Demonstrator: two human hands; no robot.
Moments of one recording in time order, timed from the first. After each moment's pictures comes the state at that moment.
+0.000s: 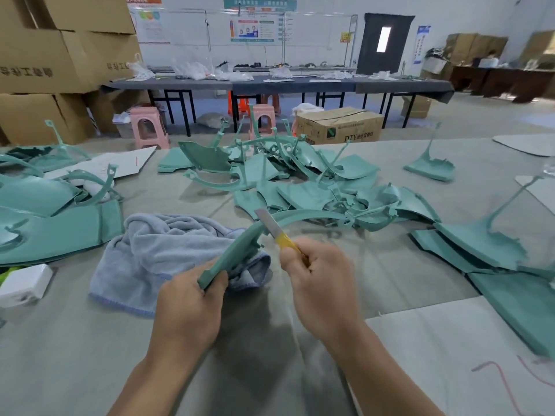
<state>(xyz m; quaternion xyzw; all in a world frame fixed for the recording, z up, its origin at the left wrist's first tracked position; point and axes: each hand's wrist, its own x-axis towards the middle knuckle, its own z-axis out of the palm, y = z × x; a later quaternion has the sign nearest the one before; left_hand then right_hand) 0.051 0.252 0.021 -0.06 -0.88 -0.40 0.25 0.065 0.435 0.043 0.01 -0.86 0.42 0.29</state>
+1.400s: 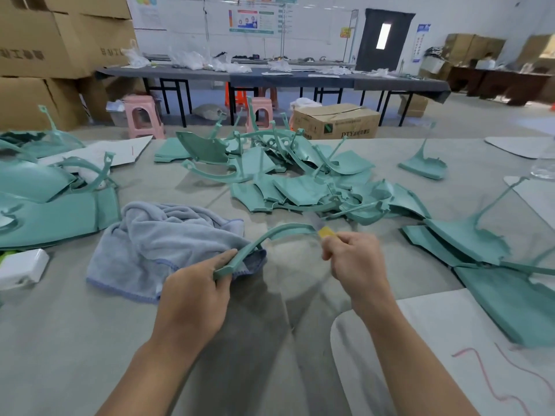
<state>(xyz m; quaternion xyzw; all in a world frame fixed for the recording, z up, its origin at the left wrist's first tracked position) 0.059 0.257 0.024 -0.13 -0.91 -0.27 0.28 0.048 0.496 0.036 -0.16 -0.82 0.52 0.19</state>
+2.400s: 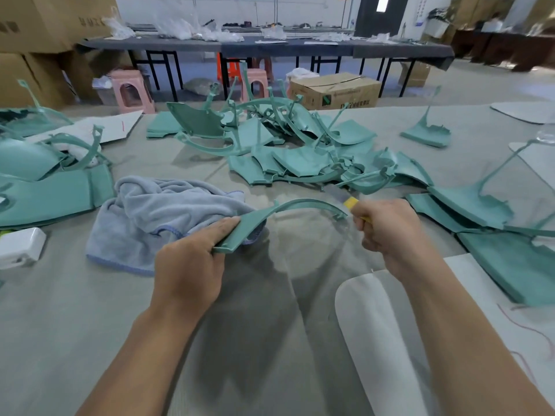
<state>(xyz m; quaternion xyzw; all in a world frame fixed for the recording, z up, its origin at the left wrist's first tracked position) 0.058 0.246 0.021 -0.17 -0.91 -0.22 0.31 0.066 0.526 0.059 -0.22 -0.74 0.62 0.11</state>
